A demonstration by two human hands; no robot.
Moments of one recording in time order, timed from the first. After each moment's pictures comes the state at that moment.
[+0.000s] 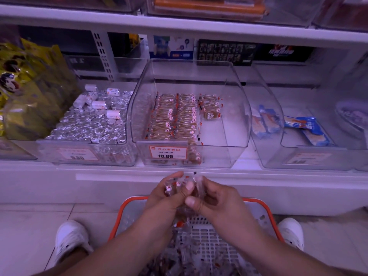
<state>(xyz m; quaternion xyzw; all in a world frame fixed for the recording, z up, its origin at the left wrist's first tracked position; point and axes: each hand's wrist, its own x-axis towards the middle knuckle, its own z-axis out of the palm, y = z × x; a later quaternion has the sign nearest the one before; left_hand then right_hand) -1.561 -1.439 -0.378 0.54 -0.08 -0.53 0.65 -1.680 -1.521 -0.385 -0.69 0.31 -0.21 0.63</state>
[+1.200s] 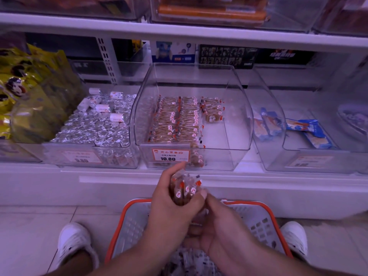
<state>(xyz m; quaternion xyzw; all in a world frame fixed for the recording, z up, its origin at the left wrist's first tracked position) -1.570 -1.438 -0.379 0.62 -0.29 -0.30 0.66 -1.662 -1.491 -0.373 -0.30 0.41 -0.14 0.85</state>
